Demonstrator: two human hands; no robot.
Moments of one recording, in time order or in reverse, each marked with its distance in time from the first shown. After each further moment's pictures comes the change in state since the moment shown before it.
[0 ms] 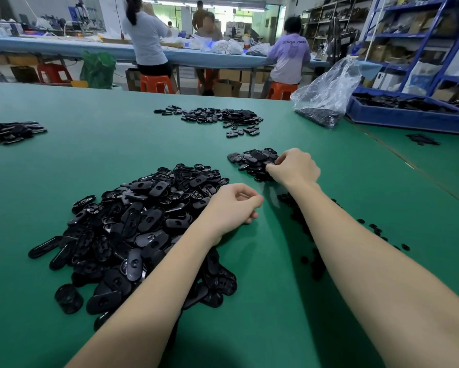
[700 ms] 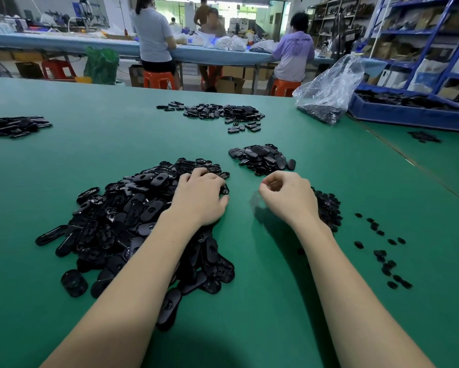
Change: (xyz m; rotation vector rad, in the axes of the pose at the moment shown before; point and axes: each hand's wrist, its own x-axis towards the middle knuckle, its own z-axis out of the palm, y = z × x) left_hand 0.001 -0.007 -0.047 1.275 0.129 0.236; right_hand -0.092 0.017 -0.014 0.228 -0.121 -0.137
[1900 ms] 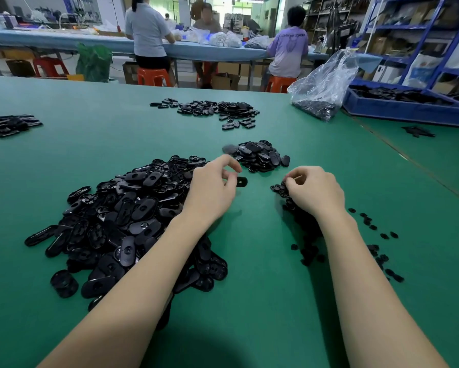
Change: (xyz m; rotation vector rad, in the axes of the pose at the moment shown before) left_hand -0.004 0.037 -0.006 -0.812 0.294 -0.101; right_hand 0.011 0.030 -0.039 -0.143 0.036 0.103
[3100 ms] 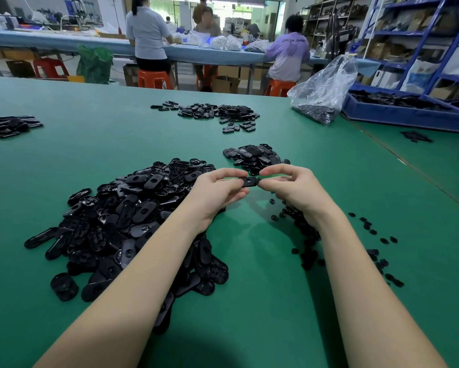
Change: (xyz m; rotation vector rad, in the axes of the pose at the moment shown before) left_hand 0.002 0.005 -0.002 -0.834 -0.207 -0.484; right_hand -0.010 -0.023 0.001 0.731 -0.316 -0.063
